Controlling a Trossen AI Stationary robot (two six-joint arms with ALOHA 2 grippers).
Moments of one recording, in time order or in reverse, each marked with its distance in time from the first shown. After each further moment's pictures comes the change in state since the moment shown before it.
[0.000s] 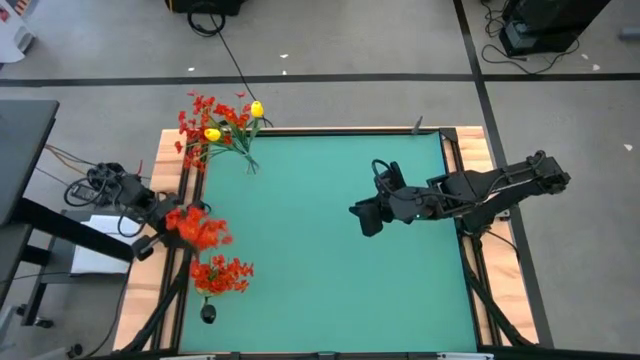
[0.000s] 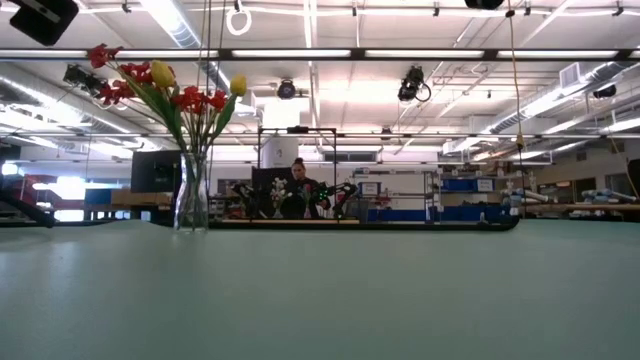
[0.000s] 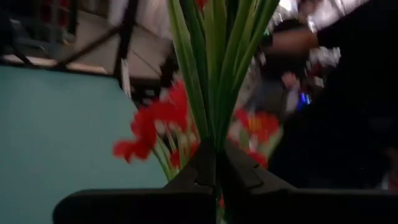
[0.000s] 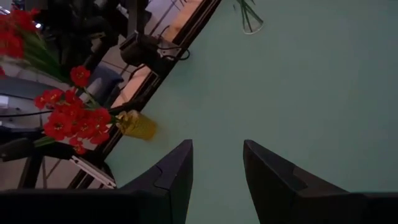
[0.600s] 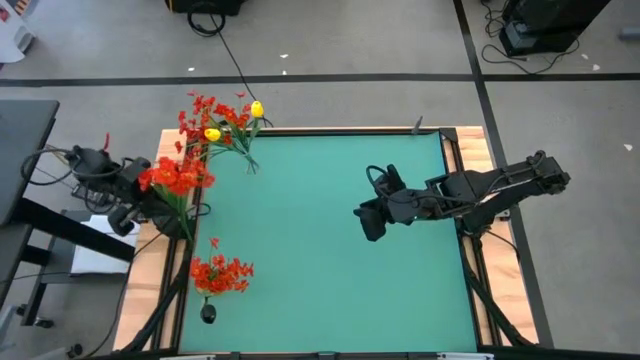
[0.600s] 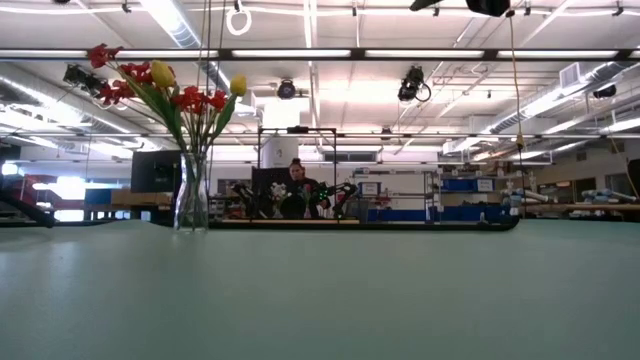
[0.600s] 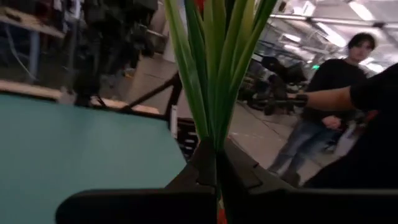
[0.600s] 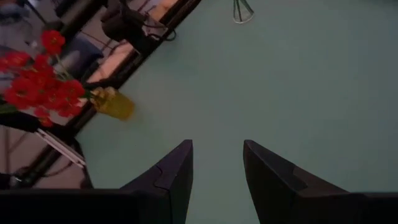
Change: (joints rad) left arm 0.032 0.120 0.368 -0.185 -0.237 -0.022; right arm 0.000 0.000 0.000 -0.082 -0.022 -0.100
